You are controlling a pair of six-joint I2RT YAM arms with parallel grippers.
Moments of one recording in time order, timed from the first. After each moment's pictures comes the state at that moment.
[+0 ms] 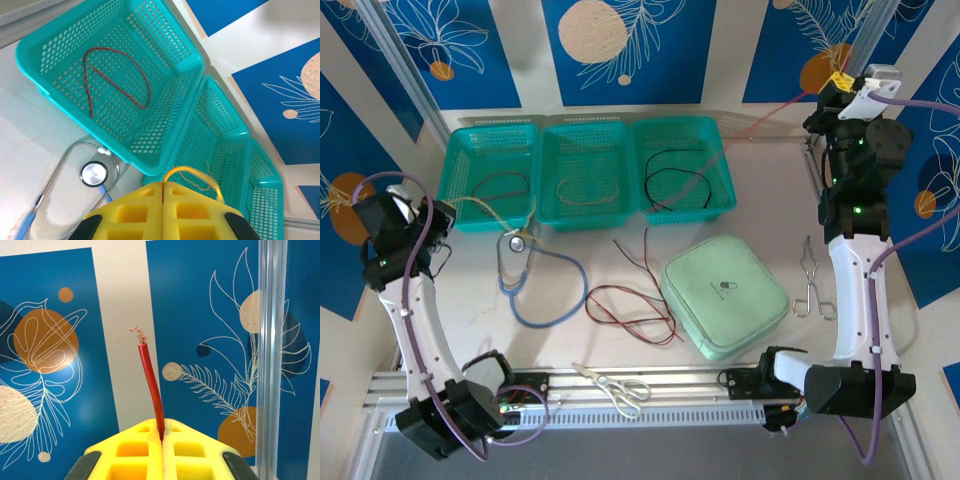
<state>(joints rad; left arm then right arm) 0.51 0.99 1.09 -0.67 0.44 -0.66 -0.13 1.16 1.41 0.01 -0.07 0.11</state>
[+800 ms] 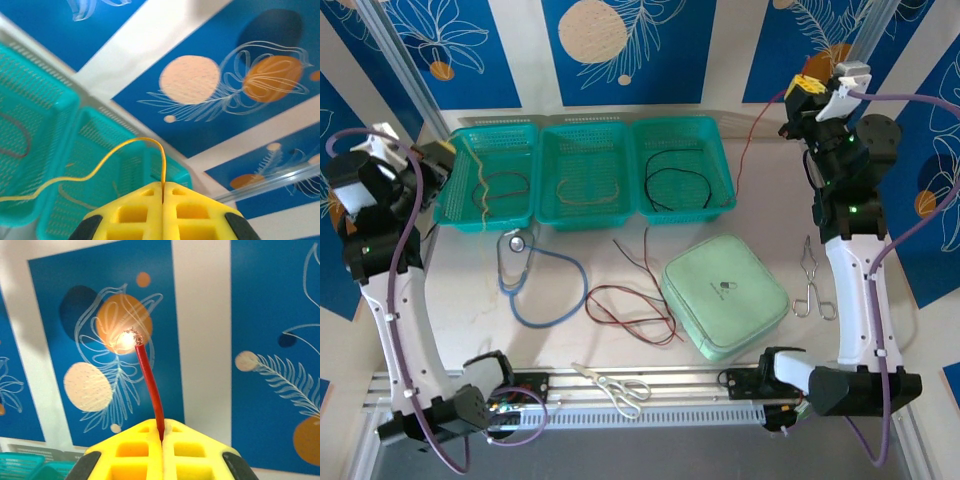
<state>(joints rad) 0.32 1.06 1.46 -0.57 0.56 -0.78 -0.03 1.16 1.47 -0.07 -0.27 0.16</state>
